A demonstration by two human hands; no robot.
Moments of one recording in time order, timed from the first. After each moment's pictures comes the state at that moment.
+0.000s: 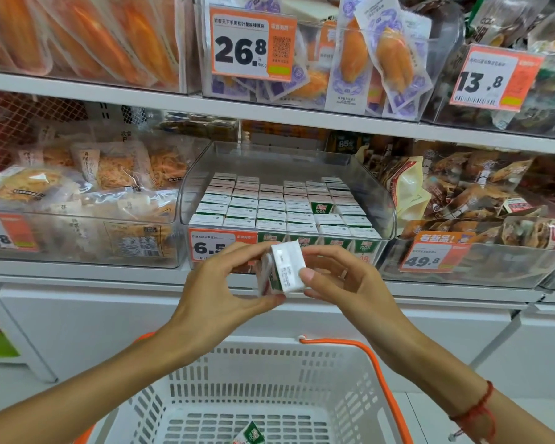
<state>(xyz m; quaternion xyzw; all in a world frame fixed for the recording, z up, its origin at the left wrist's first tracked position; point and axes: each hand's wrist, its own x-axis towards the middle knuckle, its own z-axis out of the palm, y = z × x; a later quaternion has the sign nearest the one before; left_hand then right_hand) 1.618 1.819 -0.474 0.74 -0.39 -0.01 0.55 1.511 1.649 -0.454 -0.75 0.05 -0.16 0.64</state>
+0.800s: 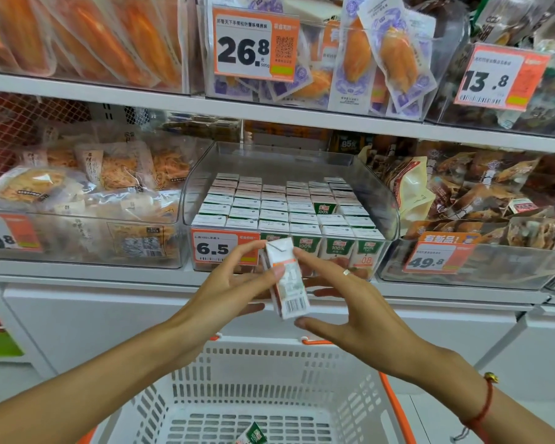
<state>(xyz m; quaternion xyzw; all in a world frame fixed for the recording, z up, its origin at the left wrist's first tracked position) 1.625 1.812 -0.480 0.68 -0.26 -0.26 0.64 1.507 1.634 -0.468 -0.94 -0.08 -0.16 0.30</state>
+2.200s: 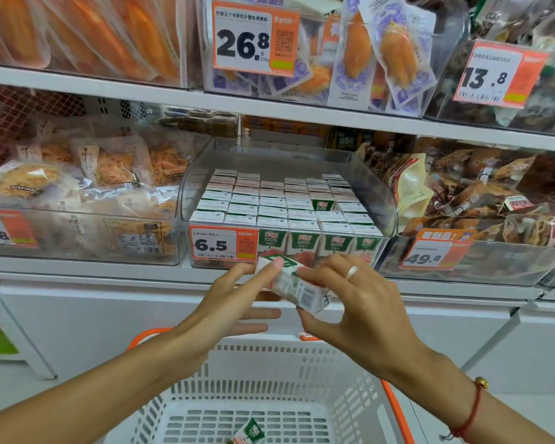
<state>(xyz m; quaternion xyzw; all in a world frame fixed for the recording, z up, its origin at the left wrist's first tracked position) 1.606 1.809 -0.471 0.68 -0.14 -0.32 0.65 1.505 1.647 -0.465 -0.93 -0.07 -0.35 0.03</state>
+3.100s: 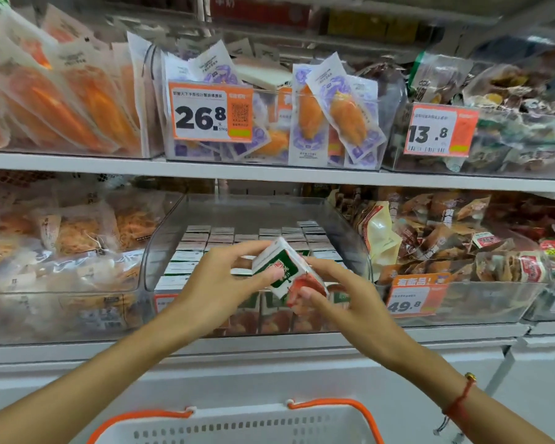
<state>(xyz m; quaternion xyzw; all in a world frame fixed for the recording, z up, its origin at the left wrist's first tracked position) 1.662 1.760 -0.418 0.72 -0.43 -0.04 0.54 1.544 1.581 -0.446 -0.88 0.00 -0.26 0.39</state>
